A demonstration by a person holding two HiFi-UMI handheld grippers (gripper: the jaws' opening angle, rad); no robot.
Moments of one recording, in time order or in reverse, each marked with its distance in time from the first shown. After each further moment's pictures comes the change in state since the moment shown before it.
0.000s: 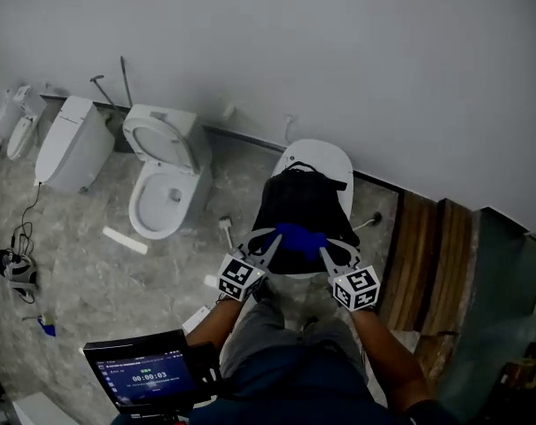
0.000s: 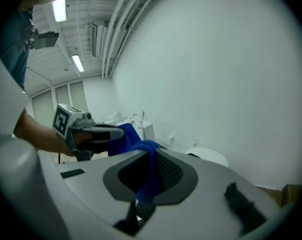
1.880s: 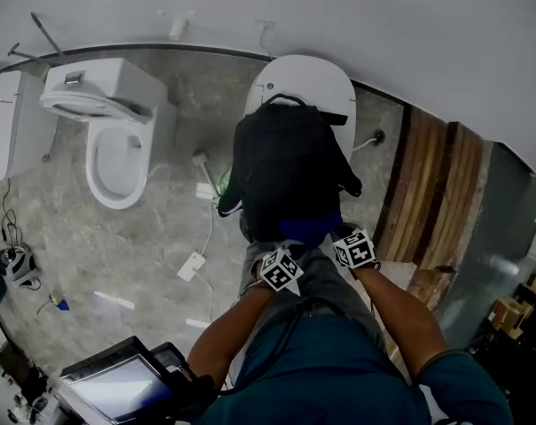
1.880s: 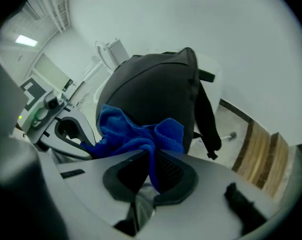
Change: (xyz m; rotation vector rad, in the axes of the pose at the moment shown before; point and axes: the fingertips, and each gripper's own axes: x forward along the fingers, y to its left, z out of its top) left arm 0.097 -0.148 -0.307 -0.136 0.755 -0.499; right arm 0.027 -0.104 -0.321 0.252 0.845 -0.004
